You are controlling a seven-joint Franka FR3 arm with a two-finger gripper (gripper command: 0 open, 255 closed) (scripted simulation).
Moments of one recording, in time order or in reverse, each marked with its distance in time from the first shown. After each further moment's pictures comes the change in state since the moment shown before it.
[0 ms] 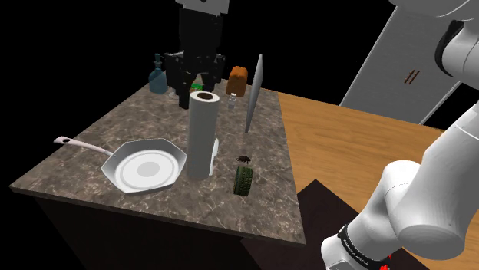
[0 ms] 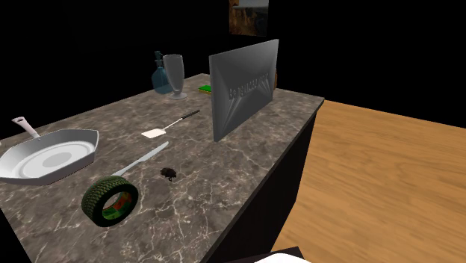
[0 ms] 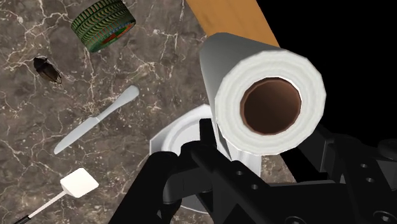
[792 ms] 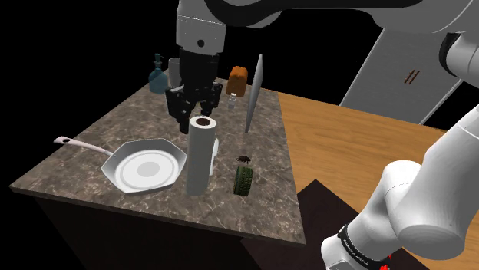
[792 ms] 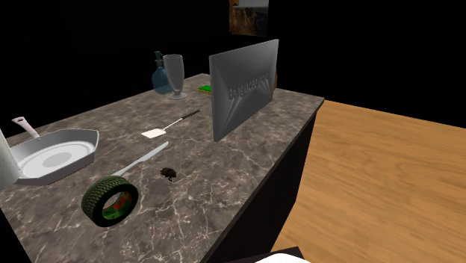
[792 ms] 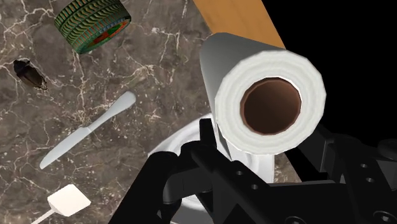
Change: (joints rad) arm -0.001 -0.017 -0.001 -0.184 0.006 0.165 -0.021
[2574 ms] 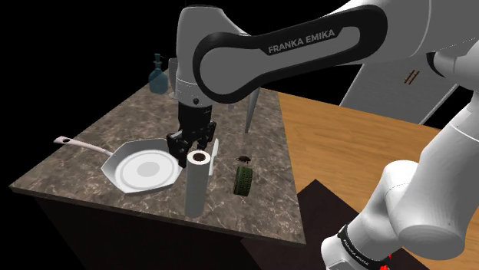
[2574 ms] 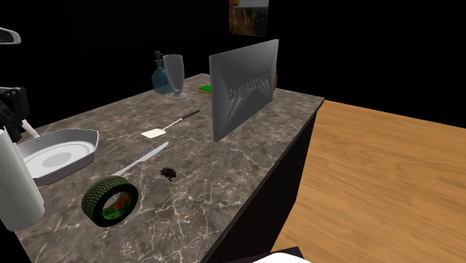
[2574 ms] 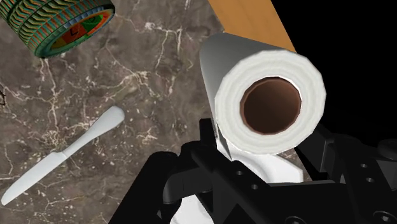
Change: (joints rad) arm 0.006 0.054 0.005 -0.217 -0.003 0.270 -0.016
